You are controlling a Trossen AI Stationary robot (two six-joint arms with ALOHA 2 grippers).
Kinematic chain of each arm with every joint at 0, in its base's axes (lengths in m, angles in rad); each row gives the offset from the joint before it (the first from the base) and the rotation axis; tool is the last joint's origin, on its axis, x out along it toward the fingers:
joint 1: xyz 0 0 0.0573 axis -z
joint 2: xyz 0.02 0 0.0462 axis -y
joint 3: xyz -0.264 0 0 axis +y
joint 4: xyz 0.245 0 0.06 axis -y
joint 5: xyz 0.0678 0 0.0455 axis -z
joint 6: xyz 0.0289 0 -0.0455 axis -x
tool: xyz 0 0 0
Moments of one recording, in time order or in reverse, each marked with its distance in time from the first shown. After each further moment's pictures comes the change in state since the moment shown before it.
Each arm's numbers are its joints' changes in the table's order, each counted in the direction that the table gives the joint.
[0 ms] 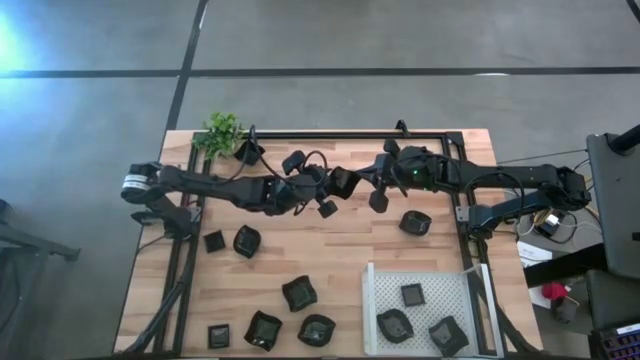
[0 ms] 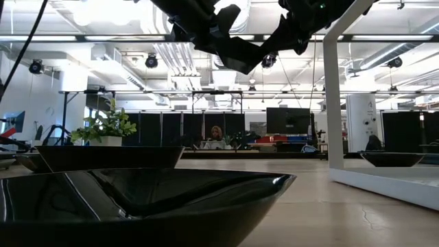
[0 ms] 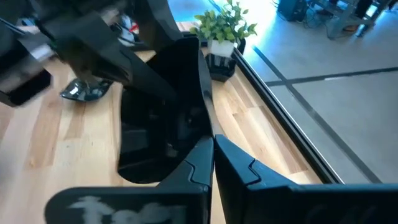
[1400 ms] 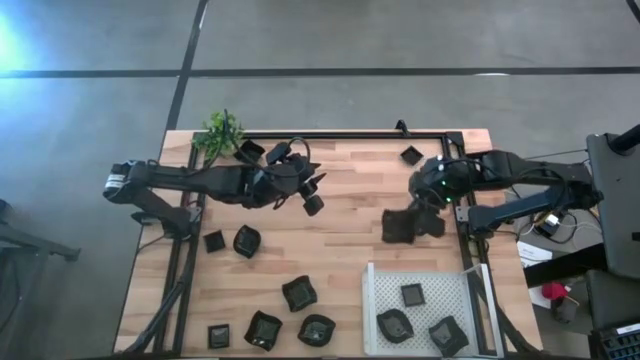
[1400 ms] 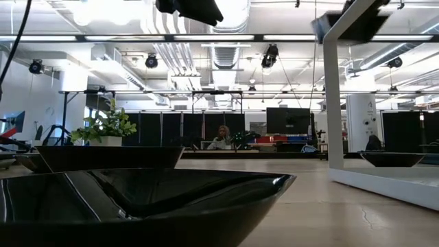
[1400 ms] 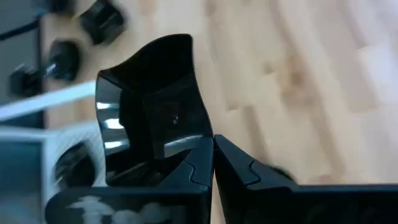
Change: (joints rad) left arm 0.037 0.137 -0.150 -0.317 0.043 0.106; right arm -0.157 0.154 -0.276 -0.971 -0.268 -0.305
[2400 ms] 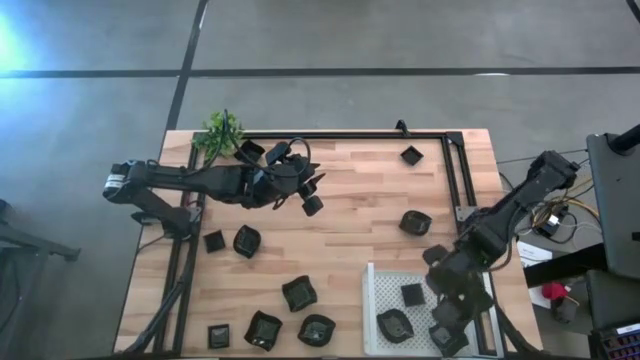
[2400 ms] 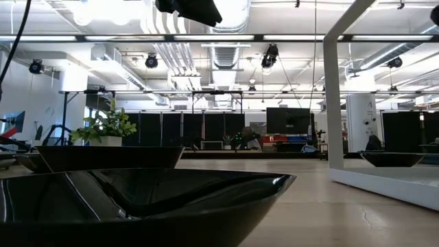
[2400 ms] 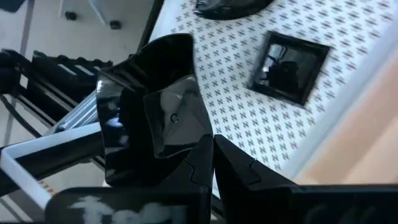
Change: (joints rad) left arm -0.001 0.002 0.002 -0.011 0.000 -0.026; right arm -0.729 -0.181 0.185 0.108 -0.232 -0.066
